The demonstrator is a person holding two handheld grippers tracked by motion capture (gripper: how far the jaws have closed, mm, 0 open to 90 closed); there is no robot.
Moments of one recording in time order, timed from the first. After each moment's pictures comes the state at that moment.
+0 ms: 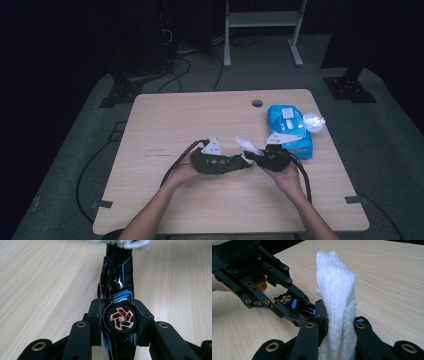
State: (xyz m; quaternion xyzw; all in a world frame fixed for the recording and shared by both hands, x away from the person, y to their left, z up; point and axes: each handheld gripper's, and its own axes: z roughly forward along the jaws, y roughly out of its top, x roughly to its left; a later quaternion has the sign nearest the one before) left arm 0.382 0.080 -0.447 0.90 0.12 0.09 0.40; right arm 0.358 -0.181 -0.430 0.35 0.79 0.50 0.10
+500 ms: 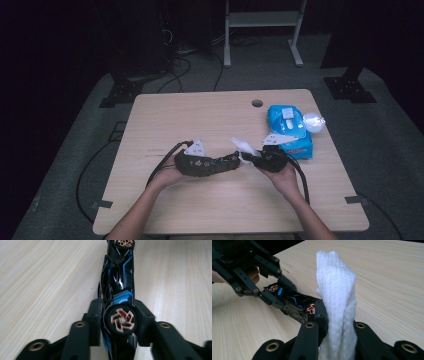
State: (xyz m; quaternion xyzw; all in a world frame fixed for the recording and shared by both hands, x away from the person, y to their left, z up) left arm 0.379 0.116 -0.442 0.91 0.14 0.09 0.39; right arm 0.357 -0.175 -0.432 0.35 0.79 0.50 0.09
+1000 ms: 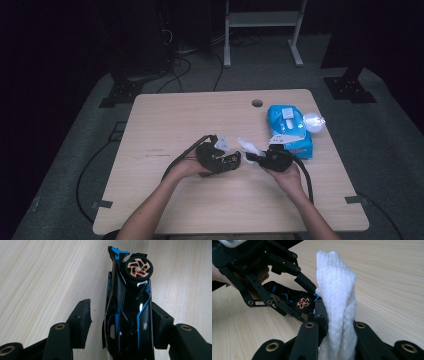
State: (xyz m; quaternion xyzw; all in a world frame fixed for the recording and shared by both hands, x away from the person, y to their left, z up) left arm 0.396 0.051 -0.435 0.95 0.12 0.10 0.28; right arm 0.364 -0.192 -0.443 0.37 0.77 0.51 0.06
